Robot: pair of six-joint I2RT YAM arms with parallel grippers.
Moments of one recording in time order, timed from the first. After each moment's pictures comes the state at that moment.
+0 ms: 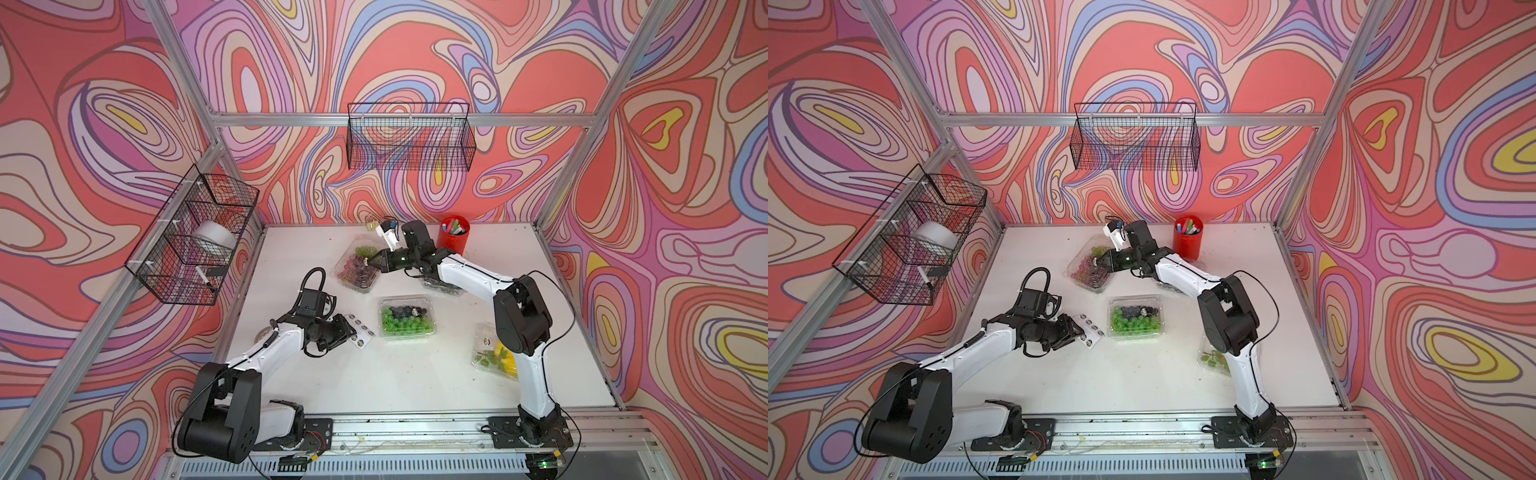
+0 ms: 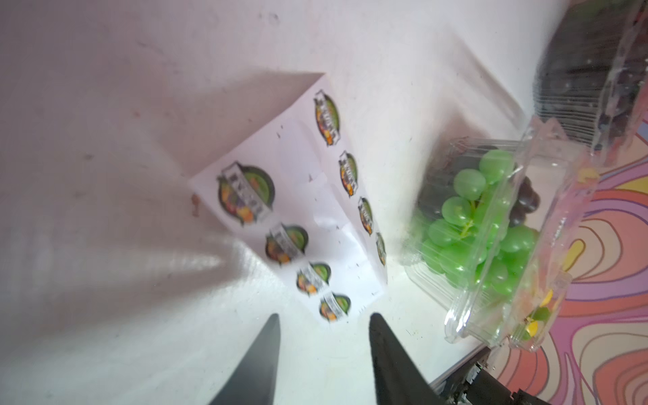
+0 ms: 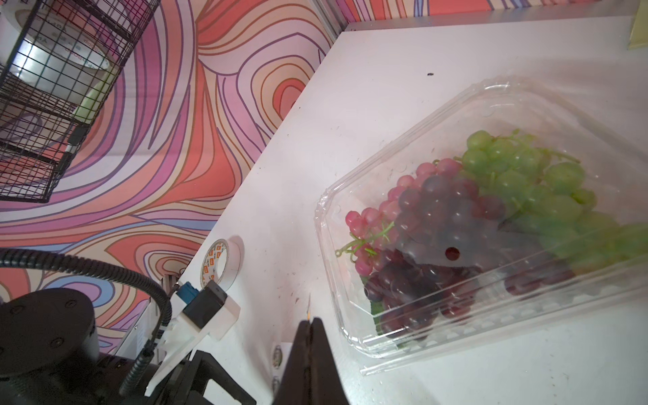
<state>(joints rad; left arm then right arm) -0.20 1.29 0.63 -0.49 0.43 -0.68 0.59 2.13 1.72 -0.14 -0.59 0.37</state>
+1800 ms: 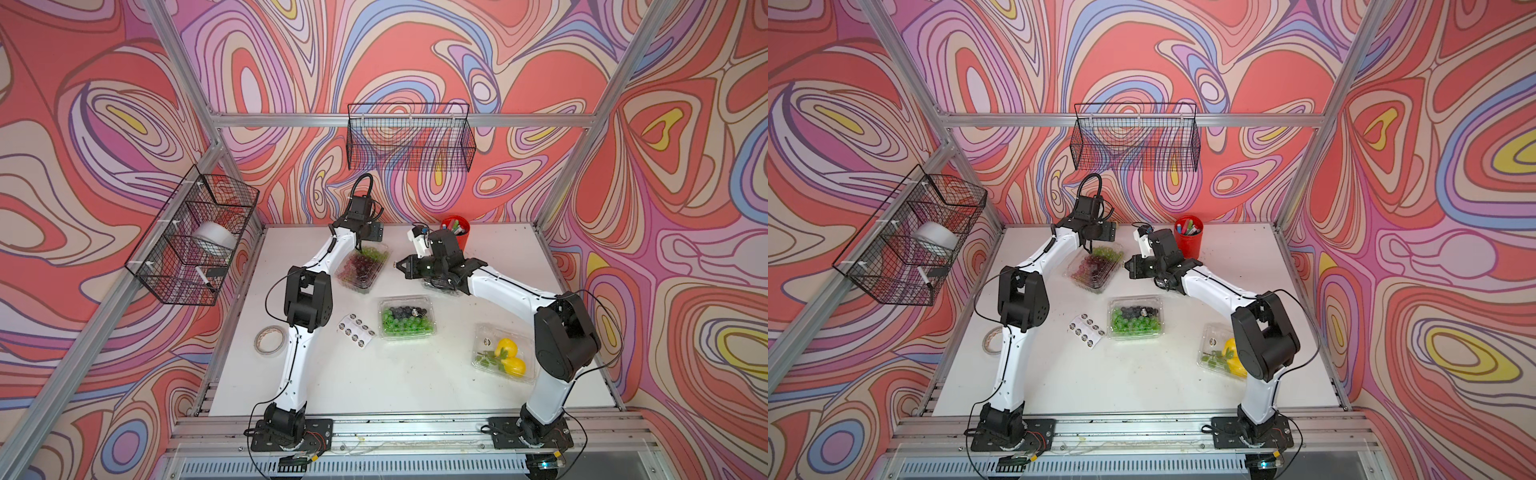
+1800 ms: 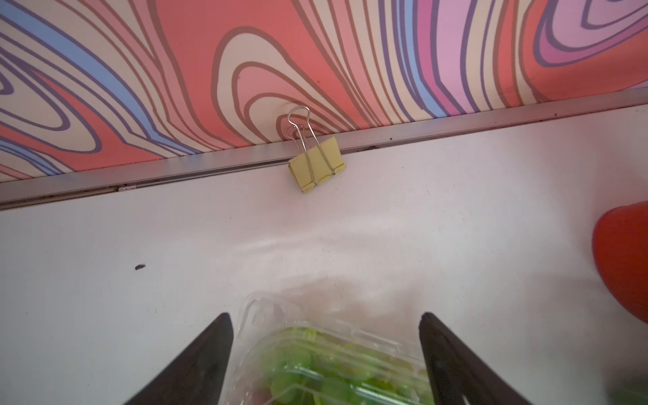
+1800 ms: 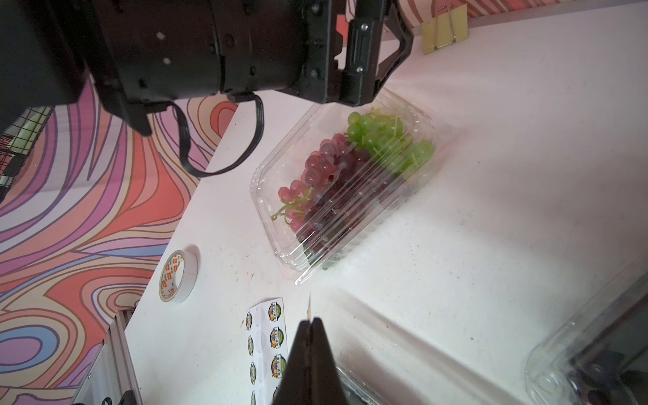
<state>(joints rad) -0.30 2.44 2.26 -0.58 -0.09 -0.12 0.53 1.81 1.36 -0.13 -0.38 0.41</state>
